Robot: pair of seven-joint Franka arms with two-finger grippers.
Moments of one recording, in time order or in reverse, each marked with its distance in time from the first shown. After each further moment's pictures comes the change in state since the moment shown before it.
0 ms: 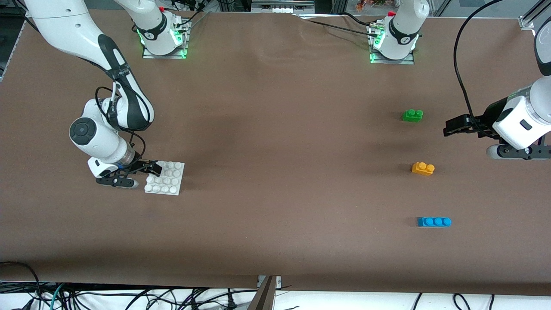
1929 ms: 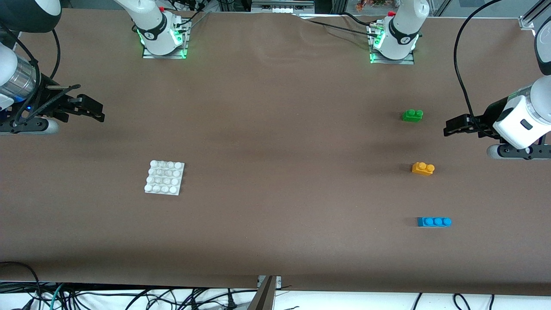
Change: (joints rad) left arm 0.000 -0.001 0.000 0.001 0.000 0.000 0.000; right arm 0.001 -0.410 0.003 0.440 0.000 -0.975 -0.100
